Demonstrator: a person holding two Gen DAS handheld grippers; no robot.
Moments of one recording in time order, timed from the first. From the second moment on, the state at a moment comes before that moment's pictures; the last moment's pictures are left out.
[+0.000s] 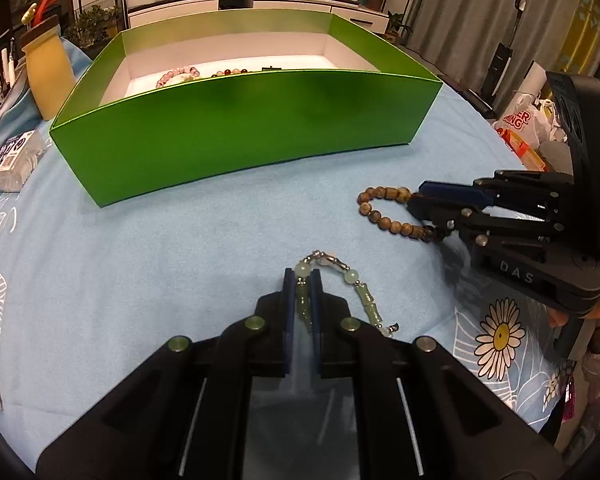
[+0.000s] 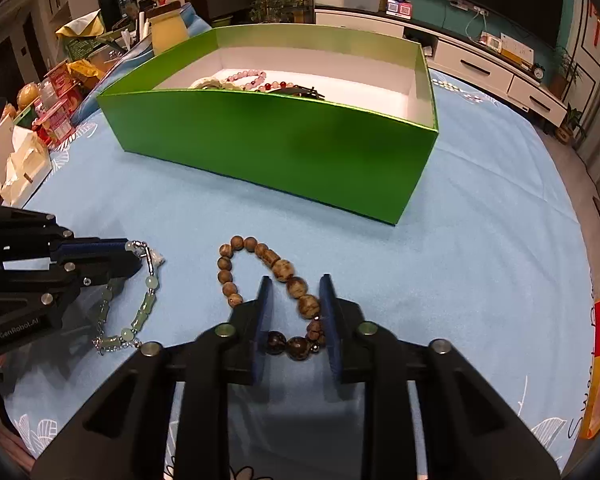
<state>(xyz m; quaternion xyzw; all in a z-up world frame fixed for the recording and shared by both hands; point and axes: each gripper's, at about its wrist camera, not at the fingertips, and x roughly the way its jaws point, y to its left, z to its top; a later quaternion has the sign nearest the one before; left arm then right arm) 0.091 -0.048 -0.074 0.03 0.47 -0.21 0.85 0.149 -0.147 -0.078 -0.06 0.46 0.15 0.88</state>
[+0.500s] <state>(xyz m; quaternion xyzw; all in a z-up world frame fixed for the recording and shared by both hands) 0.077 -0.036 -0.042 0.00 0.45 -0.22 0.87 0.107 -0.156 -0.029 -0.01 0.37 0.15 0.92</state>
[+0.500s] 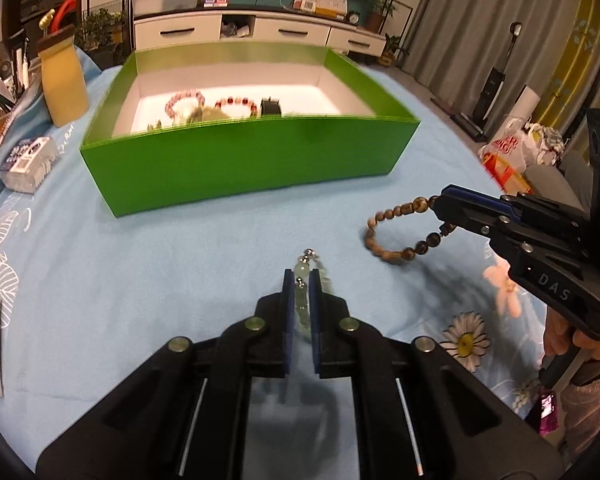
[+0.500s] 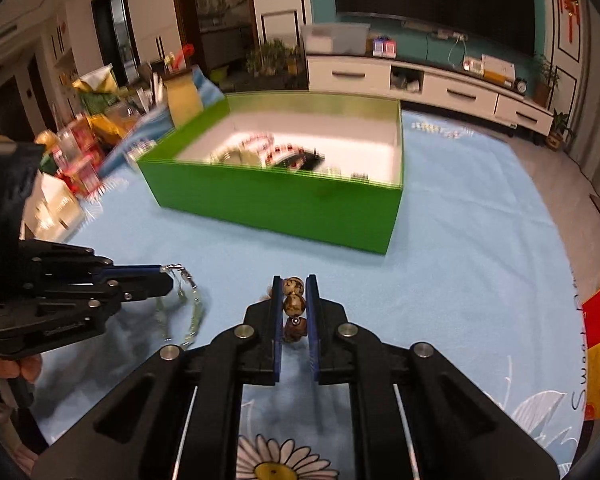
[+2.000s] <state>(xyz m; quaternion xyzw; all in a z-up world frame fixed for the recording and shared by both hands) 0.073 -0.015 0.074 -0.03 0.36 -0.24 0.90 0.086 -0.144 0.060 -0.01 0.28 0.15 0.95</state>
